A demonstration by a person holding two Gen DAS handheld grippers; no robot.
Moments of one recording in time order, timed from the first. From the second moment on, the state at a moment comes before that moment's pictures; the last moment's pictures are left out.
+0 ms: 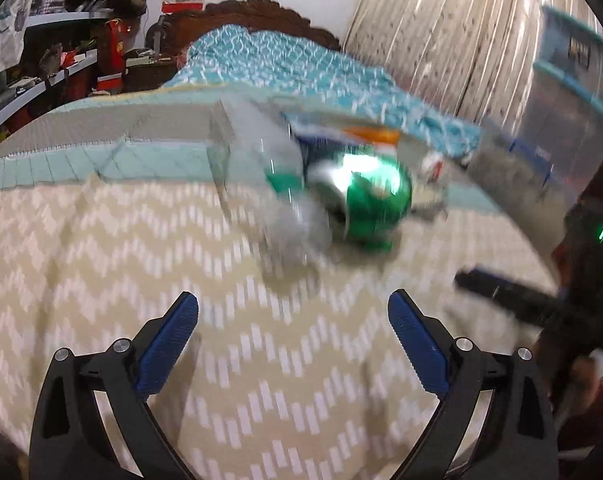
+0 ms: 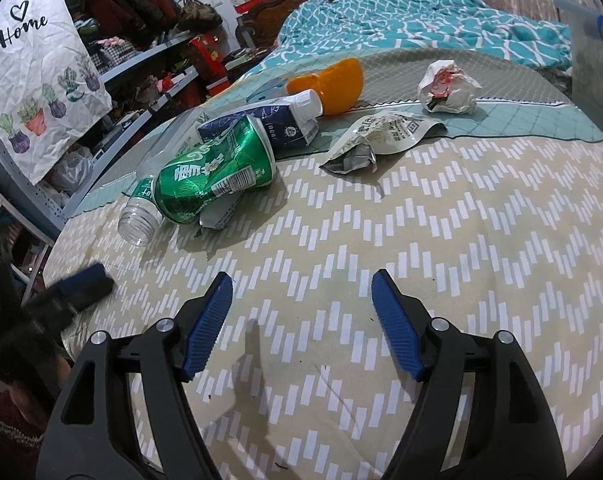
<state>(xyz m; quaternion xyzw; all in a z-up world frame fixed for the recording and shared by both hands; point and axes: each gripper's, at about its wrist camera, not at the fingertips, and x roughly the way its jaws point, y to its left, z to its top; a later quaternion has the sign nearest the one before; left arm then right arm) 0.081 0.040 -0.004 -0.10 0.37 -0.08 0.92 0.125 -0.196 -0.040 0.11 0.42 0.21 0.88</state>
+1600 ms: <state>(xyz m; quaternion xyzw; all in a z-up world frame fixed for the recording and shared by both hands) 0.091 0.024 -0.001 -0.11 0.46 -0.06 0.88 0.112 -0.290 -0.052 0.36 0.43 0.26 0.79</state>
